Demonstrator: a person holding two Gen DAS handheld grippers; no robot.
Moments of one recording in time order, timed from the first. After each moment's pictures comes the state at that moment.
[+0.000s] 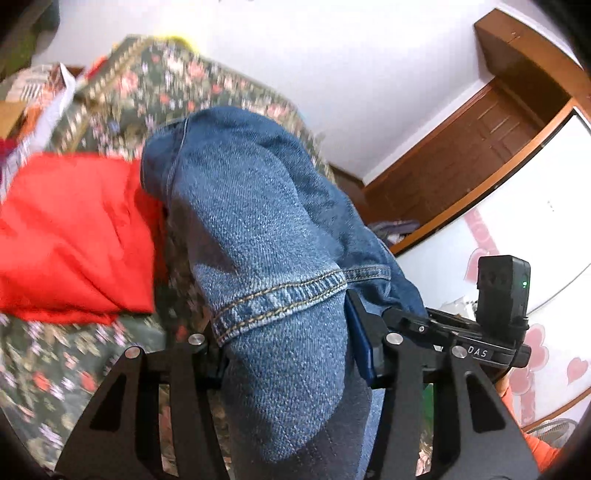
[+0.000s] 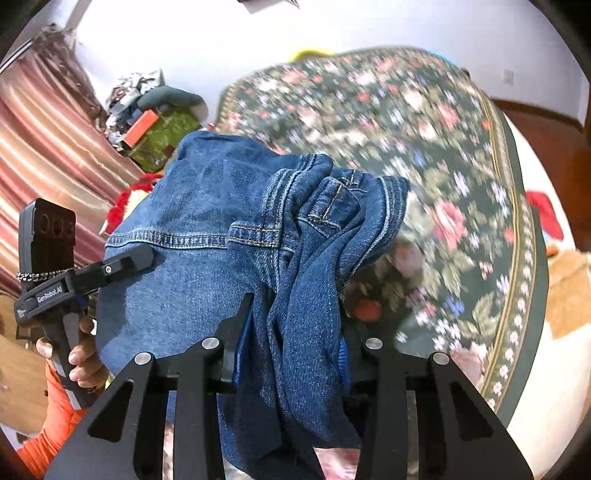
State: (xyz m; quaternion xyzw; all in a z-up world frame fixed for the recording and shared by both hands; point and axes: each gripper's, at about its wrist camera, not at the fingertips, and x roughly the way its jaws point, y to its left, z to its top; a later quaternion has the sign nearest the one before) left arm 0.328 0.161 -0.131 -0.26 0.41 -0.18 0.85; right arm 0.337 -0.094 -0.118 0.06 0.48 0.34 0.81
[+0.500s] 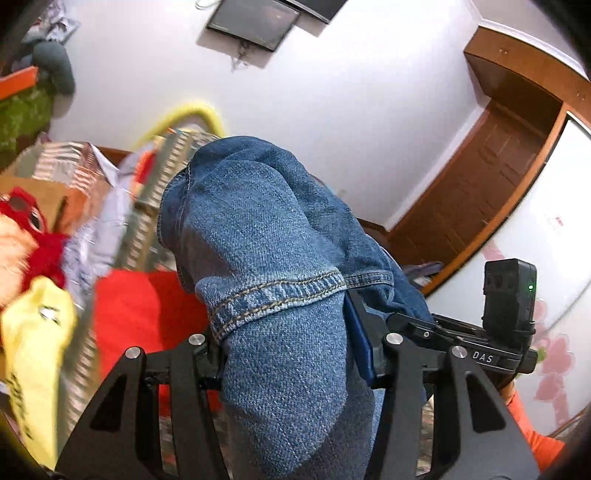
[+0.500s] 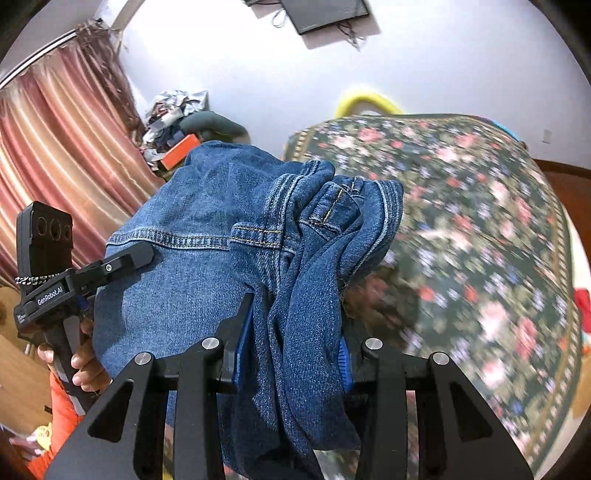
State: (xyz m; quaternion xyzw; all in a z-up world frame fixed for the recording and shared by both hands) left arm 0.353 0.299 -0.069 -0.21 0.34 -0.12 0.91; right arm 0.376 0.040 -0.083 0.06 0.41 0.39 0.82
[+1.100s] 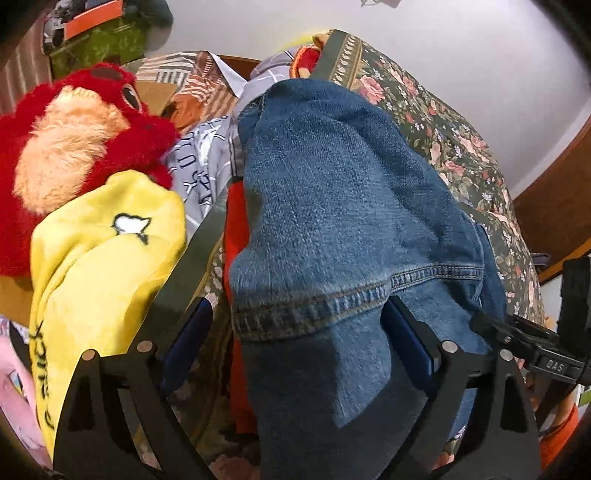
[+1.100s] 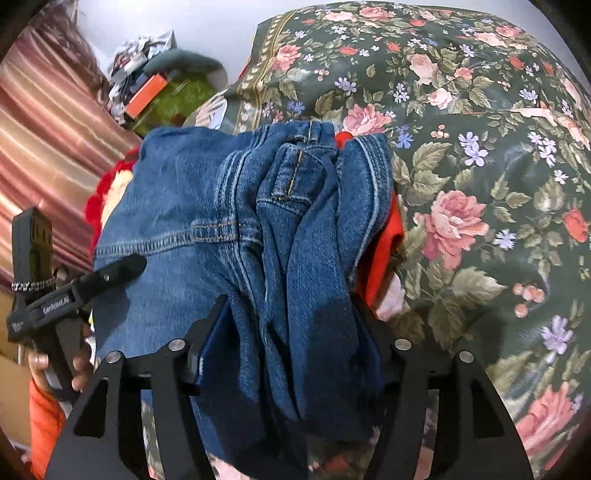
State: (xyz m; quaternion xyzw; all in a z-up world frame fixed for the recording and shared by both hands) left arm 0.379 0.383 -0.248 -0.20 0.47 0.07 0.86; right arm 0.409 0.112 -0.243 0.04 0.52 0.37 0.77
